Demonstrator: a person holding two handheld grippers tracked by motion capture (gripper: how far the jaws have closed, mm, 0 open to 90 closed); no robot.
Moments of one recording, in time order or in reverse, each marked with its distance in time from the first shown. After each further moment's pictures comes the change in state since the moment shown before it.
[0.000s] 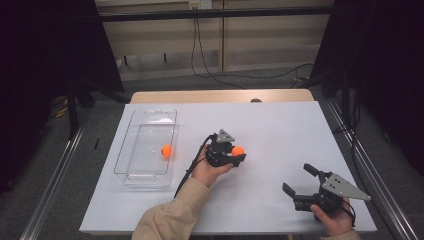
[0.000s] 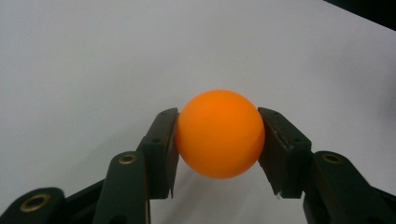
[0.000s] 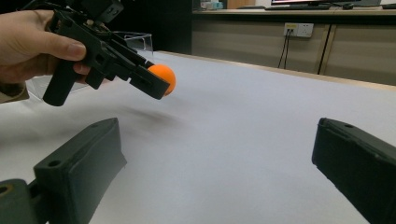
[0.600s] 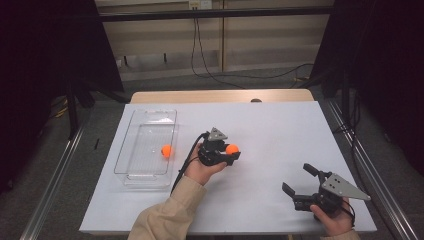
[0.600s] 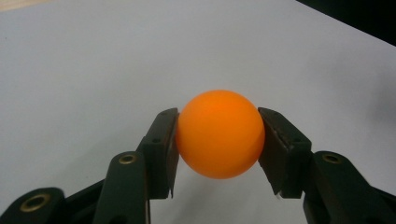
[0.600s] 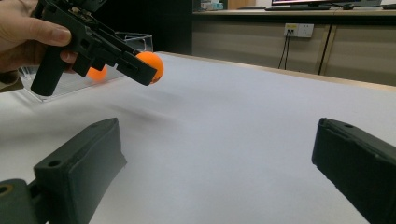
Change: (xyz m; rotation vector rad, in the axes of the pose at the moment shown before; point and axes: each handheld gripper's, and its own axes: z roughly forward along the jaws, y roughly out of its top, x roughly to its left) left arm 0.006 0.001 -0.020 -0.017 0.009 -0.018; right arm 0.001 0.000 0.001 -0.002 0.000 0.001
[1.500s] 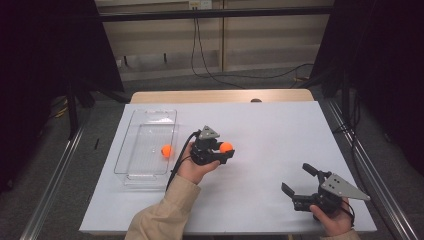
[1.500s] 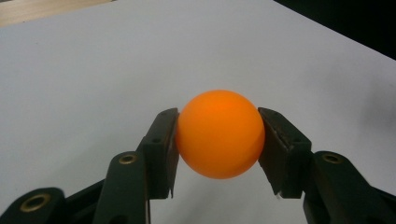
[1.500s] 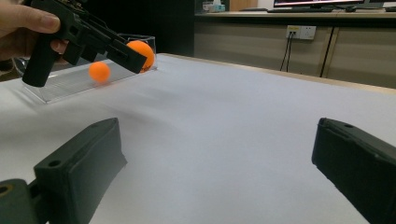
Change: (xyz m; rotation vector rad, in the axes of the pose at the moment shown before) left arm 0.007 0.001 -0.022 -0.023 0.010 -0.019; right arm 0.002 0.002 0.000 -0.007 0.009 -0.002
